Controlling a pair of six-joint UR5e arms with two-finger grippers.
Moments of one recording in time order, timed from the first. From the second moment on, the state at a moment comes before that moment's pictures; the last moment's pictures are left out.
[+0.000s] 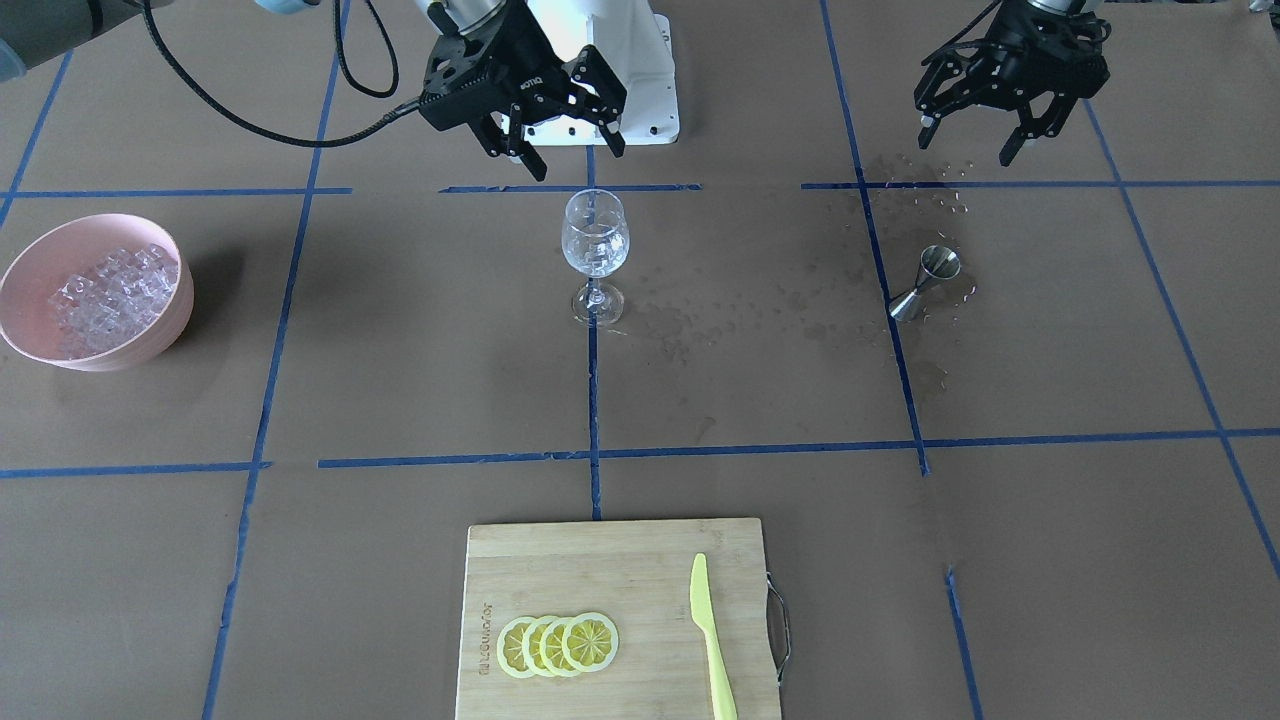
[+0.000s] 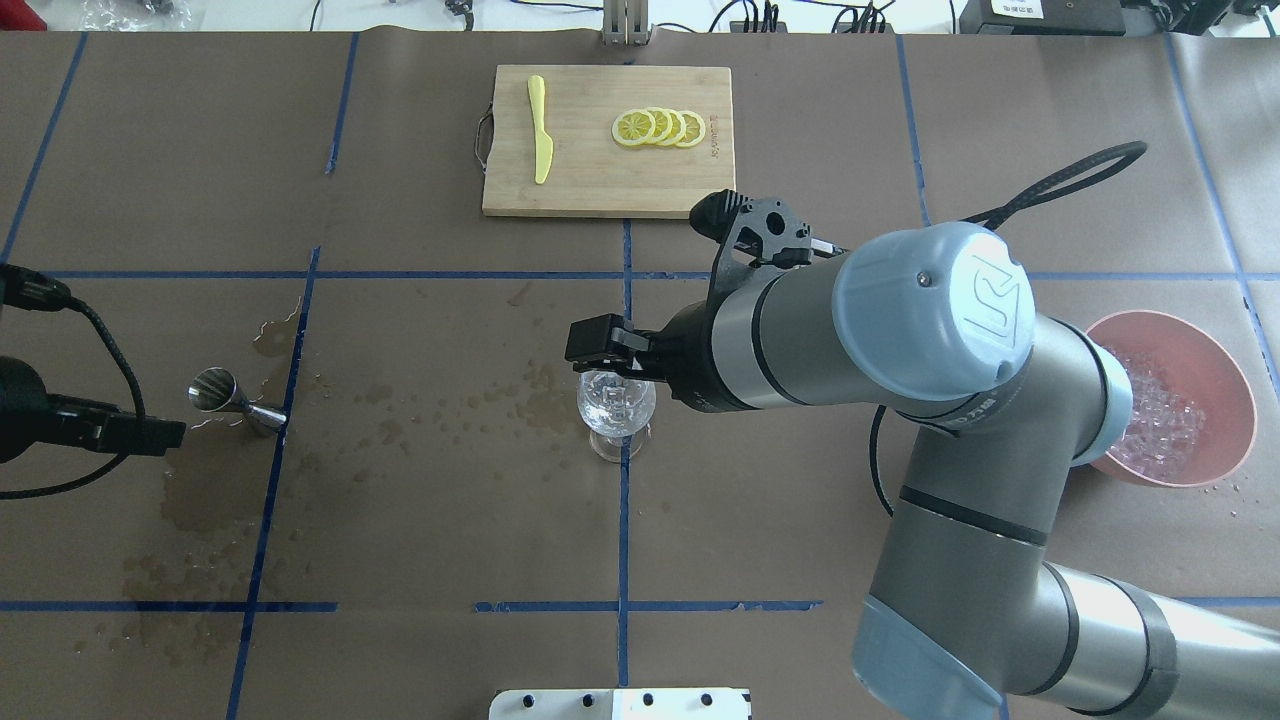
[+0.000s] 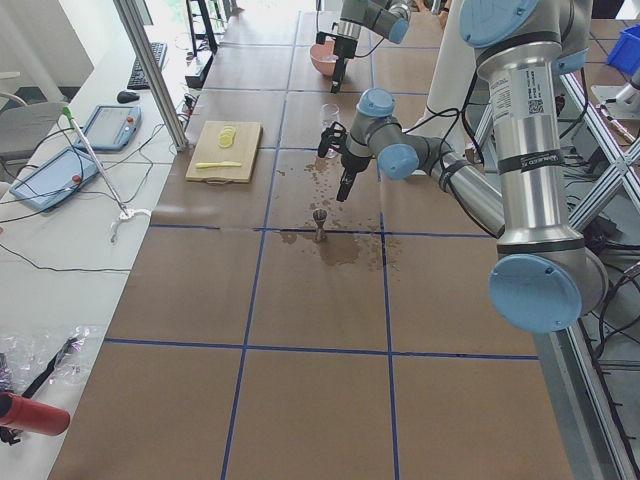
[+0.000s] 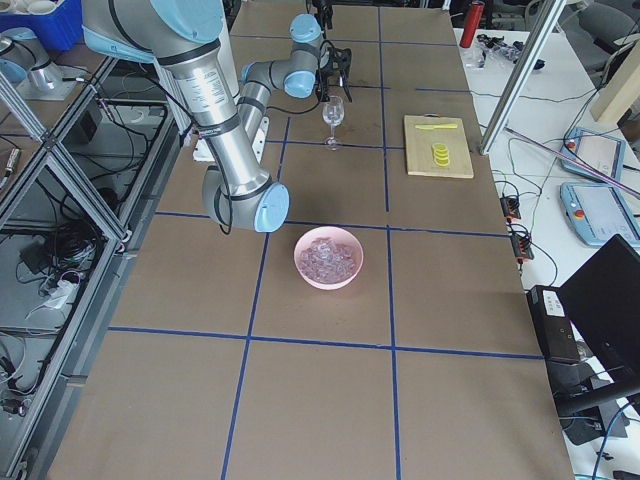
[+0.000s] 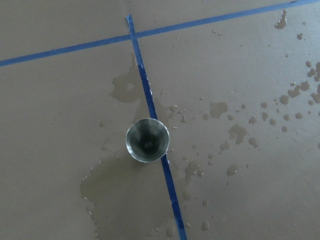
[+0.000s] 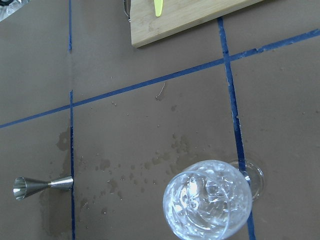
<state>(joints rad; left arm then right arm) -0.74 -1.42 -2.38 -1.76 -1.91 -0.85 0.49 -0.99 2.07 -1.41 1.82 1.53</state>
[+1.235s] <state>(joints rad) -1.39 -1.86 -2.04 -1.34 -2.20 -0.27 1.00 -1.11 1.97 -1.70 2.06 0.76</state>
